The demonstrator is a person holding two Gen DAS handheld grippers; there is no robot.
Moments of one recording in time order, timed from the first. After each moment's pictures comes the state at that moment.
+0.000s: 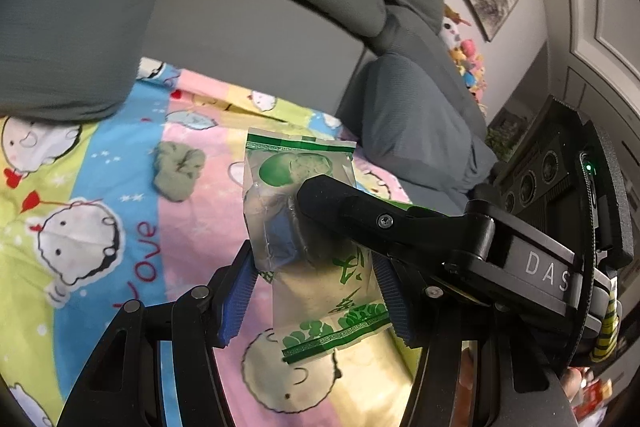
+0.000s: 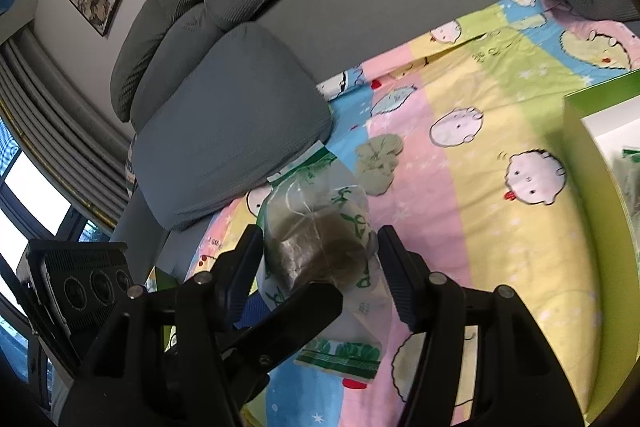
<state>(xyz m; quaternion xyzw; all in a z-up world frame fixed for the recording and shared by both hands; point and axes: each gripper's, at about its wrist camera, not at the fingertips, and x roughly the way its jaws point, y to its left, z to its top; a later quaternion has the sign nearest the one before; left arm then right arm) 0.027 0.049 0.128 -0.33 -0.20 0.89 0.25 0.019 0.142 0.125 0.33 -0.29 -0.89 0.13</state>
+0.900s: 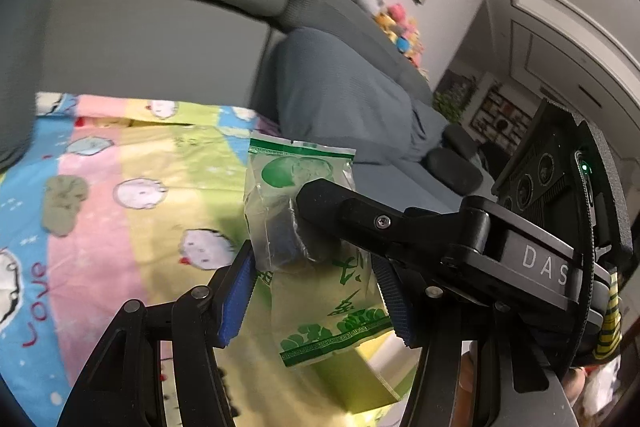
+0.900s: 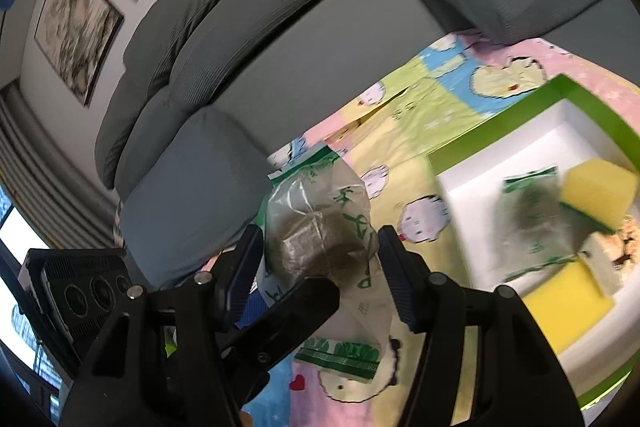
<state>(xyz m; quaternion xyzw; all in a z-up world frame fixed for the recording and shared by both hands) 0.025 0.171 0.149 -0.31 -0.13 0.87 0.36 0.082 0.247 0.139 0.26 -0.34 -0.90 0.04</state>
